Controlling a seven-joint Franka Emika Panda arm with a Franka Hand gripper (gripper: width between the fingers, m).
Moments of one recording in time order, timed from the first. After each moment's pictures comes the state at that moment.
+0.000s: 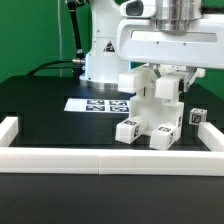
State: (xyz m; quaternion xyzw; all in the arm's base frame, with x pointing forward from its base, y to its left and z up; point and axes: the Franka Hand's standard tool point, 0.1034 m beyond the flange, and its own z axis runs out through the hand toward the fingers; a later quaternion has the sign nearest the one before) arm 0.539 0.075 0.097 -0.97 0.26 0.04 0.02
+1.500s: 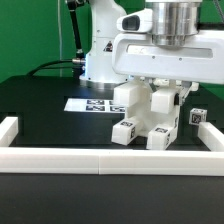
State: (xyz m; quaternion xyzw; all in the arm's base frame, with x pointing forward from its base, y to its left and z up) arm 0.547 0.066 0.075 -0.97 0.24 0.02 0.02
